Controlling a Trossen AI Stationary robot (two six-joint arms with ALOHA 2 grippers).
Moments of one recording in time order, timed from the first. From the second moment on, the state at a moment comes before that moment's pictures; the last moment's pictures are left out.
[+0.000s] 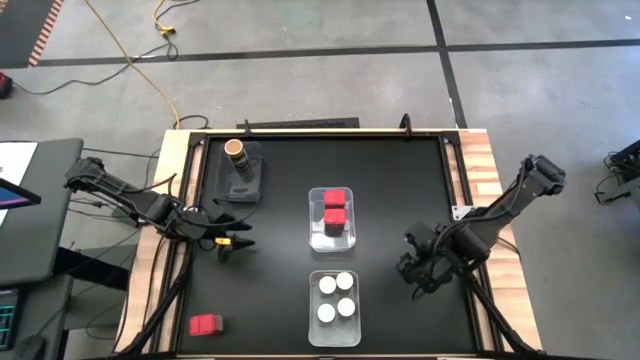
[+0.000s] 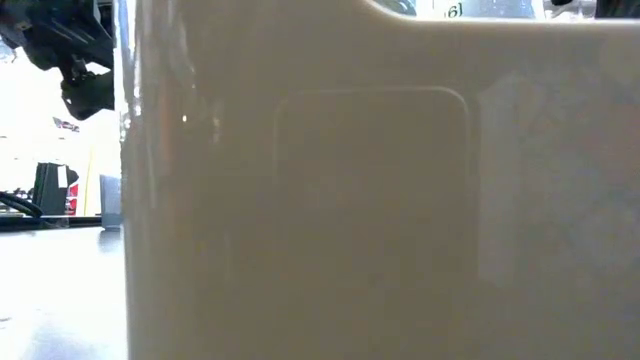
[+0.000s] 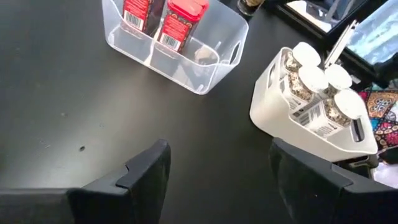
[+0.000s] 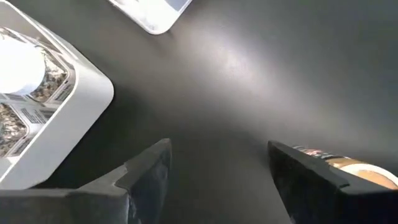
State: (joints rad) left arm -0.43 0.63 0.49 -0.38 -0.39 -0.77; right arm 0.67 1.33 1.13 -1.19 0.40 1.50
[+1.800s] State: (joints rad) left arm -0.99 1.41 1.16 -0.97 -0.03 -1.18; right arm 0.37 1.33 1.13 -1.15 0.40 1.11
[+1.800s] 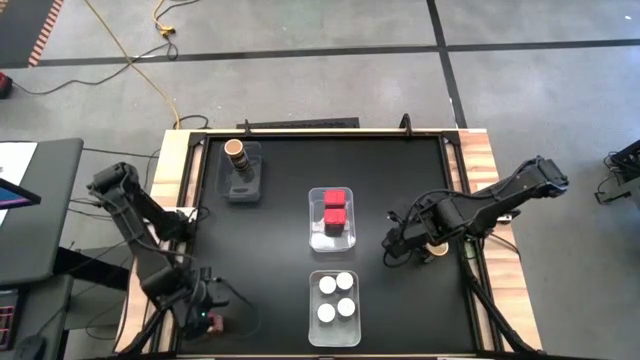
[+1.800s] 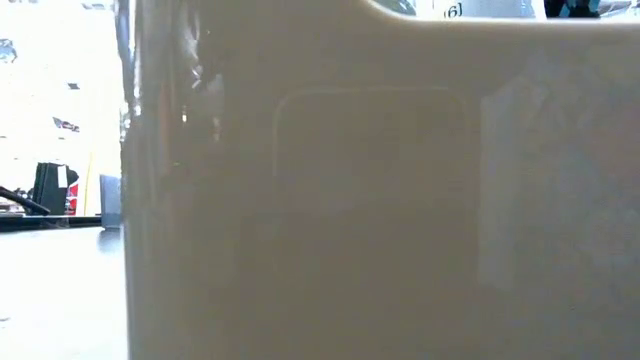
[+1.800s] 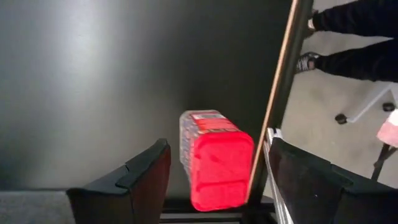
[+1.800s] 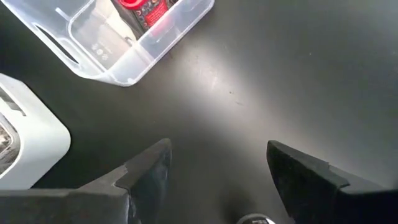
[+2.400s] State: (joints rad) left arm -1.10 1.54 1.20 -1.00 -0.02 -1.18; right arm 0.36 1.33 1.13 -1.10 0.40 1.10
